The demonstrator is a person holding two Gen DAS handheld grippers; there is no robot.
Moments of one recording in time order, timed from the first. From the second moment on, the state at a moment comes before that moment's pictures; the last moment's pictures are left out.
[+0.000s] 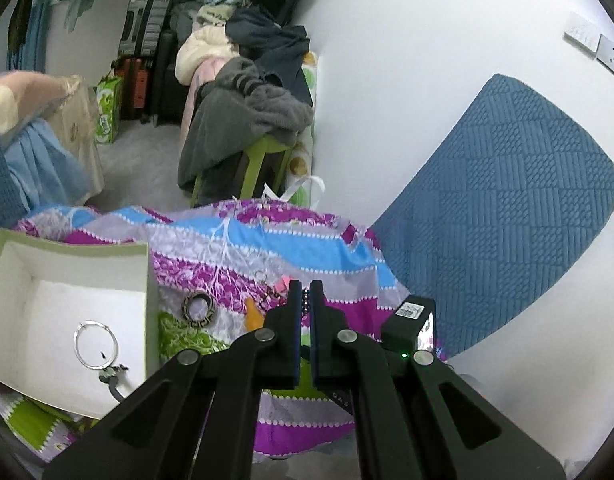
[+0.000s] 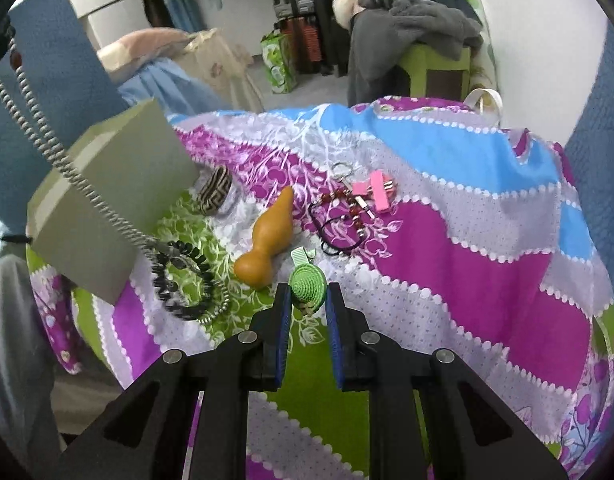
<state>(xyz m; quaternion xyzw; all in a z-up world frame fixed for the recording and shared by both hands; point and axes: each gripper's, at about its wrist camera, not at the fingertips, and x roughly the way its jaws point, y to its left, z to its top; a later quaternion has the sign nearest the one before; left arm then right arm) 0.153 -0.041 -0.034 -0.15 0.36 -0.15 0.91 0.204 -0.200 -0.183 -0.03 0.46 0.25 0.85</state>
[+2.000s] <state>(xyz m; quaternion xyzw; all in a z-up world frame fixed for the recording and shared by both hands) 0.144 0.181 -0.037 -0.19 0.43 -0.02 0.88 0.194 0.003 -0.058 -0.06 0.48 0.27 0.83</state>
